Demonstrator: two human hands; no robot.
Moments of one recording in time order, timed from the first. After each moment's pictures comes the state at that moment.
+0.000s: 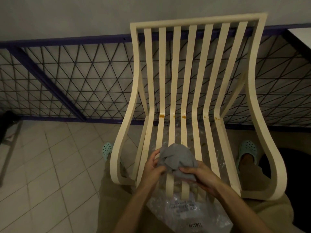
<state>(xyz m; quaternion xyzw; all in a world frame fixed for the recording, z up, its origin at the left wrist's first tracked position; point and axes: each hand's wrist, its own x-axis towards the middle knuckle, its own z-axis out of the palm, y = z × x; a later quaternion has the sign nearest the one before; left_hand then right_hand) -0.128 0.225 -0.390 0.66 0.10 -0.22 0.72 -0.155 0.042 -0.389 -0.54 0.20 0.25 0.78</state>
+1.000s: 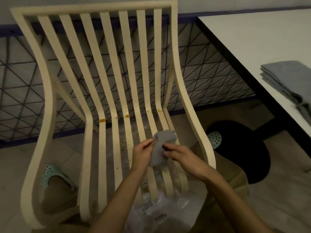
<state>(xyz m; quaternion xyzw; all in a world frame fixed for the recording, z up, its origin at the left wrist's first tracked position) -0.090 0.051 -0.398 0.68 0.07 -0.24 0.69 -0.175 -0.070 -0.329 -0.72 0.17 0.16 0.65</state>
